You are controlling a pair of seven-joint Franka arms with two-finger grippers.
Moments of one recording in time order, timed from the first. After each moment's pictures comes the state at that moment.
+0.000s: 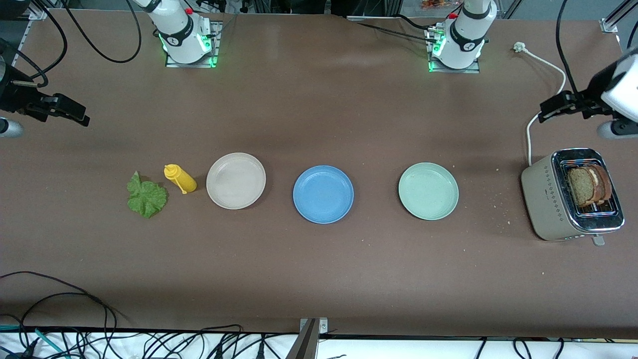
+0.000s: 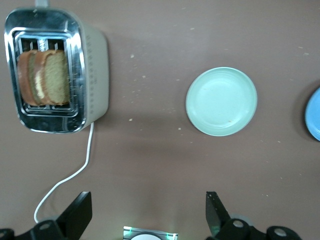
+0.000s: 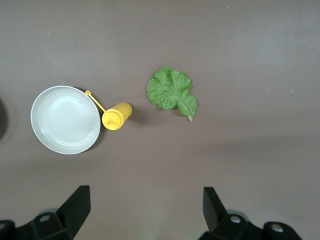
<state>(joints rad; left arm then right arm) 0.20 0.06 -0.20 -1.51 0.02 1.42 -0.13 0.04 0.00 -0.06 -1.63 0.00 1.58 0.08</state>
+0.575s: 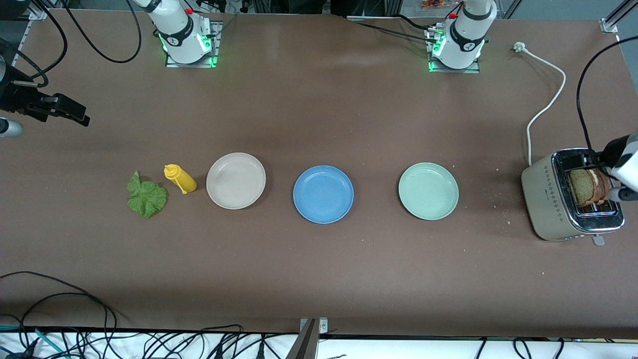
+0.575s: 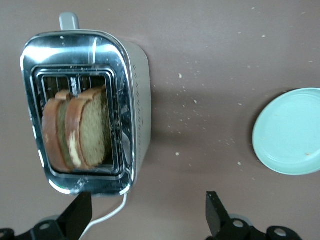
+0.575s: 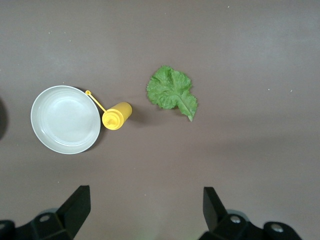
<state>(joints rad) 0.32 0.31 -0.19 -1.52 0.15 1.63 0.02 0.04 0.00 -0.06 -1.63 0.00 1.58 0.08</state>
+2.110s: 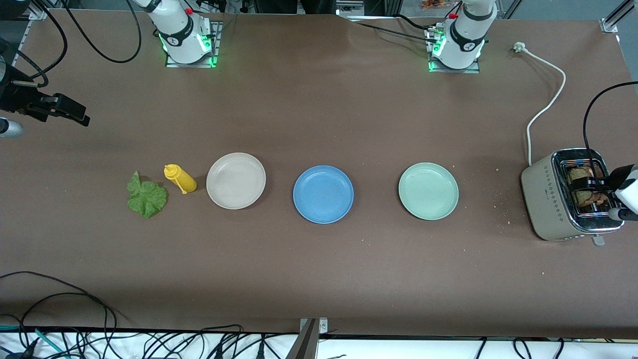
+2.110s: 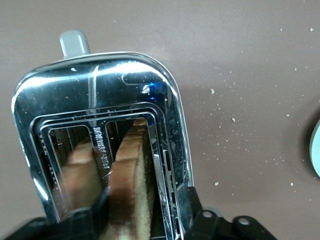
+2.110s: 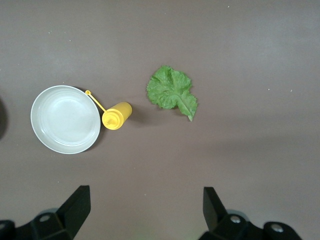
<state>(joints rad) 0.46 0.48 -0.20 -1.52 0.16 1.82 0.27 0.04 0.00 -0.06 -1.63 0.00 1.58 0.08</state>
